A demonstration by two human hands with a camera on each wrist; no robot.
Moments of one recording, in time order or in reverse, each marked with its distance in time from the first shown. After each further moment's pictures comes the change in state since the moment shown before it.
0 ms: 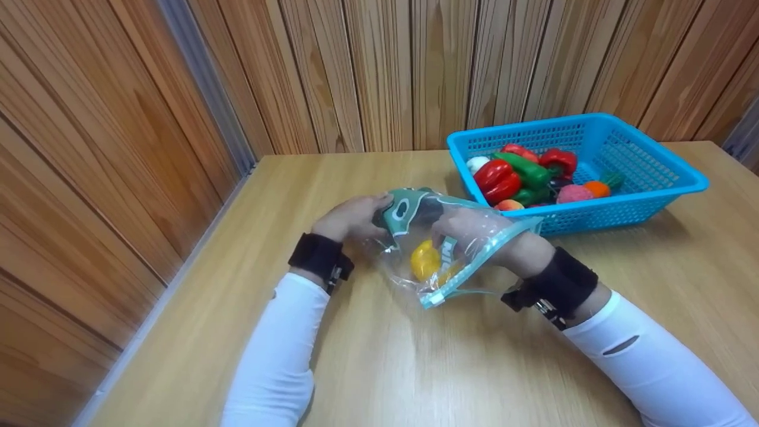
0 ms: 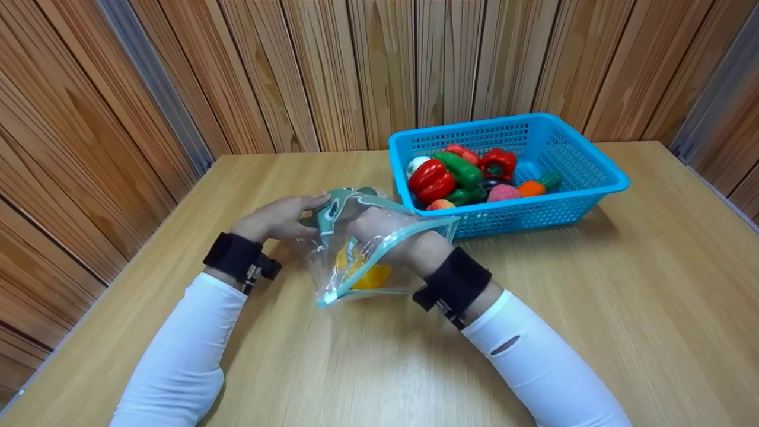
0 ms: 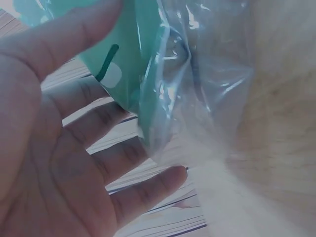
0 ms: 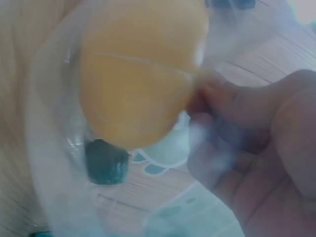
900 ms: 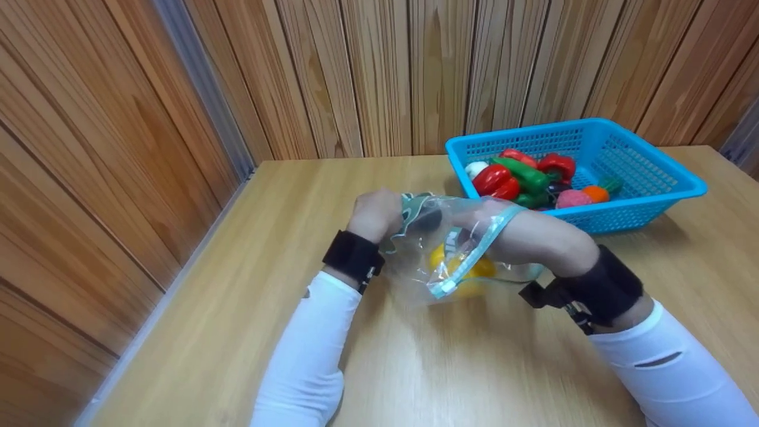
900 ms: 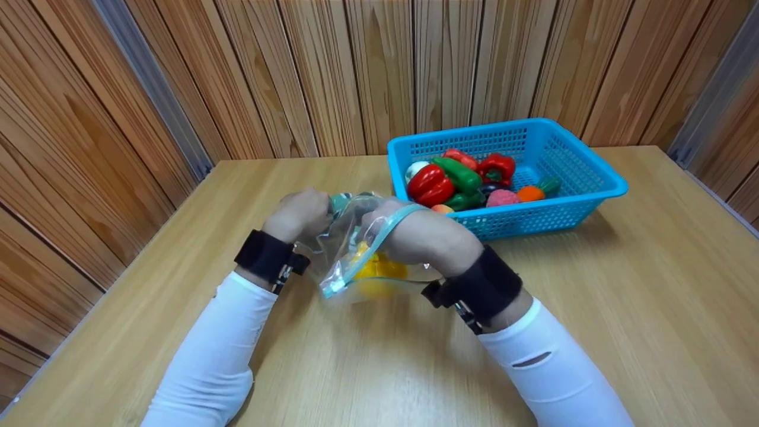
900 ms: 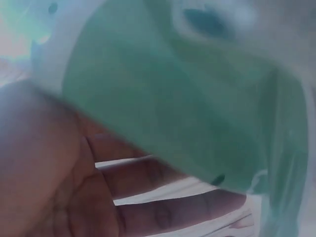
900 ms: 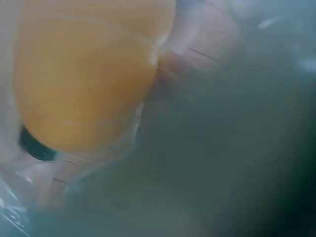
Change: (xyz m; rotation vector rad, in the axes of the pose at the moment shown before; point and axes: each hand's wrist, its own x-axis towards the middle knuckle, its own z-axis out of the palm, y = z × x) left_hand 0.022 0.058 -0.004 0.341 0.101 -0.192; right_hand -0.024 -0.009 -0.035 0.123 -0.121 0.263
